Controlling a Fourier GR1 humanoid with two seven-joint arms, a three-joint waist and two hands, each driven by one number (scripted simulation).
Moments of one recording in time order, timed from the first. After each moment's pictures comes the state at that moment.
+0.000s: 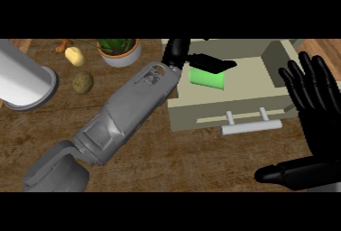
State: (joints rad) left arm -1.32 0.00 -0.58 -0.39 0.59 0.48 -0.33; right arm -0.16 -0.10 -0.07 -2.01 -0.20 0.18 0.13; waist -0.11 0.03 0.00
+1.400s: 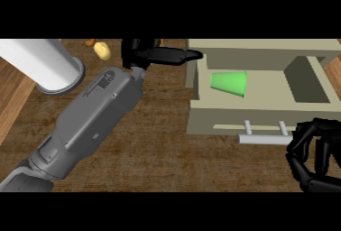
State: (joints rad) left arm -1.04 0.18 -0.43 -0.85 0.81 0.42 -0.39; right arm -0.03 -0.25 -0.10 -2.11 -0.20 0.38 0.16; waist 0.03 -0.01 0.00
